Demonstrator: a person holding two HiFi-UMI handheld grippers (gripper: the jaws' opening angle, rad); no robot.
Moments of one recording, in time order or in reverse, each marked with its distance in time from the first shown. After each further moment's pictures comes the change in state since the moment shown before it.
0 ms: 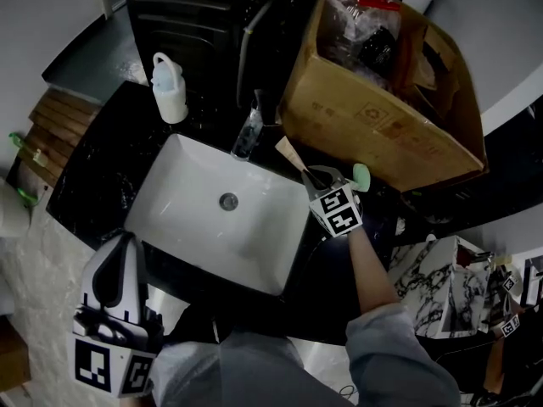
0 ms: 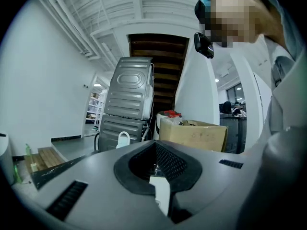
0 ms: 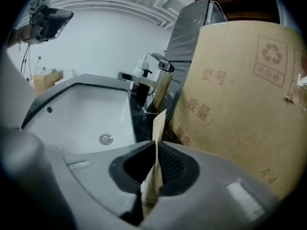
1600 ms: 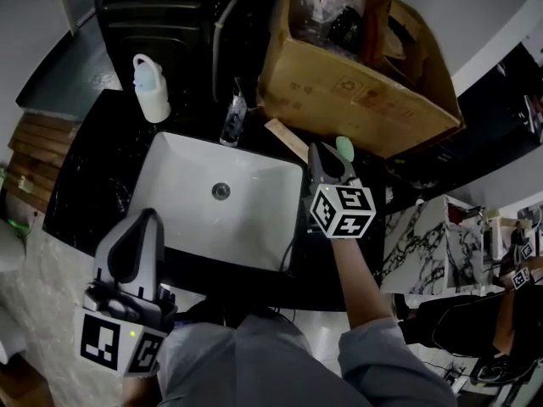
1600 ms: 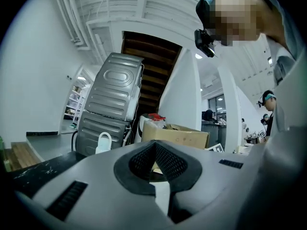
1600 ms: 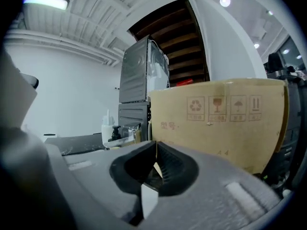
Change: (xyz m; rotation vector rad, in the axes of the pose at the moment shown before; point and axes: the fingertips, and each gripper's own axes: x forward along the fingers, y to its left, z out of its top) left arm 0.008 -0.007 0.004 -0.040 -0.031 -0.250; right arm -0.123 -0.008 0.085 0.537 -0.354 -0.414
